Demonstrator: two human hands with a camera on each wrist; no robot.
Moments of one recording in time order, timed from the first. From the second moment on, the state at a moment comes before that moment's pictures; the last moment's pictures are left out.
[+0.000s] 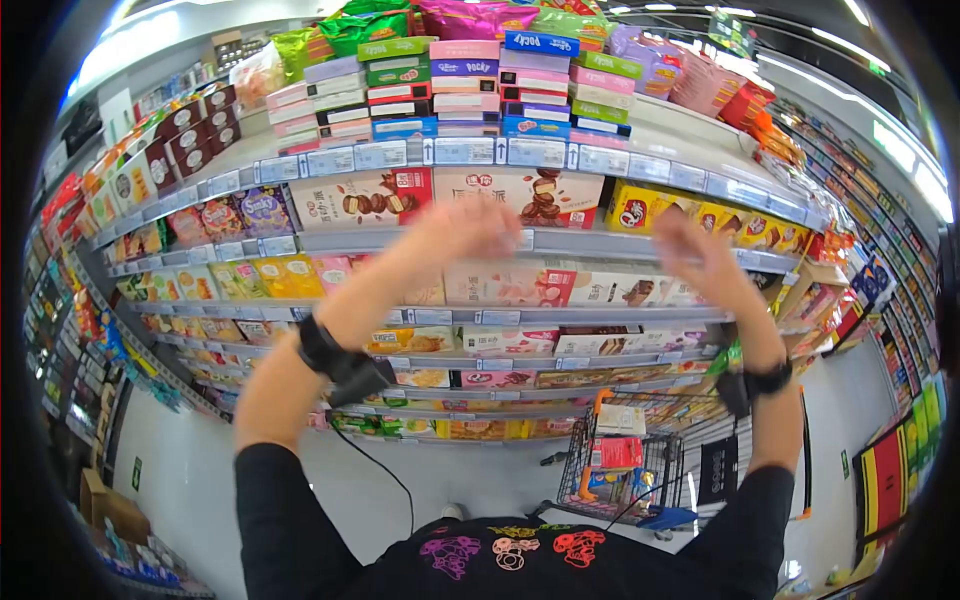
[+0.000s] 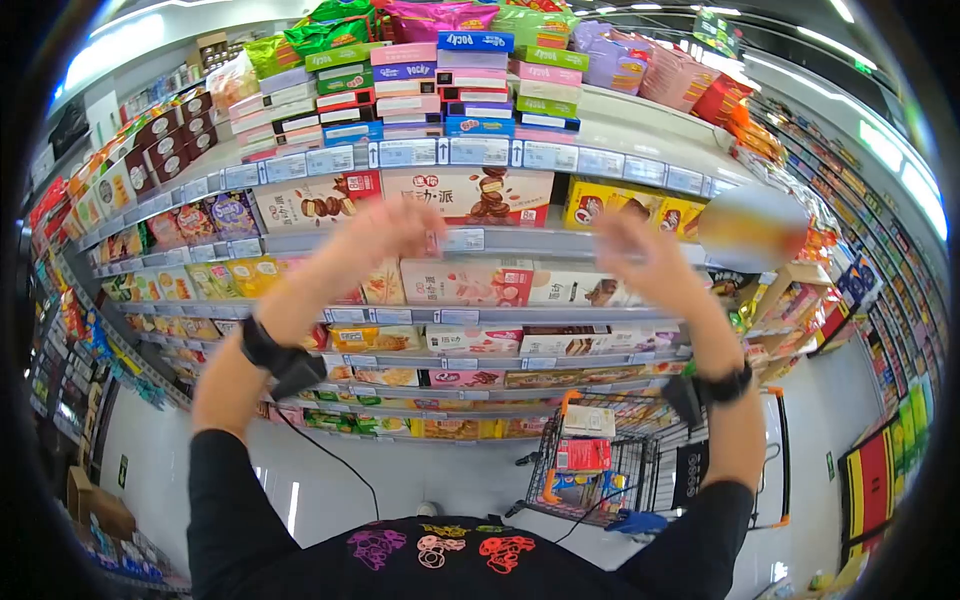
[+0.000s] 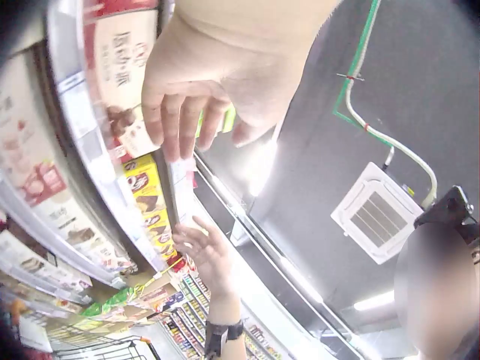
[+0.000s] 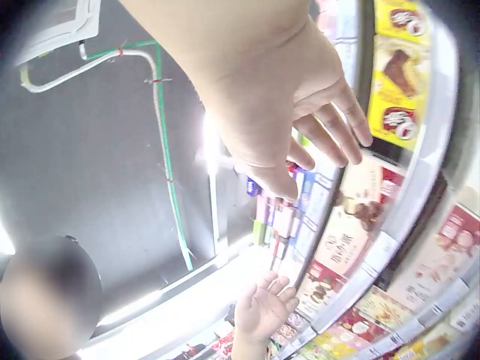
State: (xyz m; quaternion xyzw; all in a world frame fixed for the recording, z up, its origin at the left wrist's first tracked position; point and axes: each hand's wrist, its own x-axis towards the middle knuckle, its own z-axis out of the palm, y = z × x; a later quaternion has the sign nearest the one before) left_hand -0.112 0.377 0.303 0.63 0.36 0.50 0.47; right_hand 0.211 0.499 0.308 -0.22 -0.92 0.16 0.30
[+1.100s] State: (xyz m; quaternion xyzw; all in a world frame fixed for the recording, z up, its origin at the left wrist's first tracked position) left_hand -0.119 0.514 0.465 0.50 0.34 0.73 0.32; right_hand 0.006 0.591 0.473 -0.34 -0.65 0.37 0.57
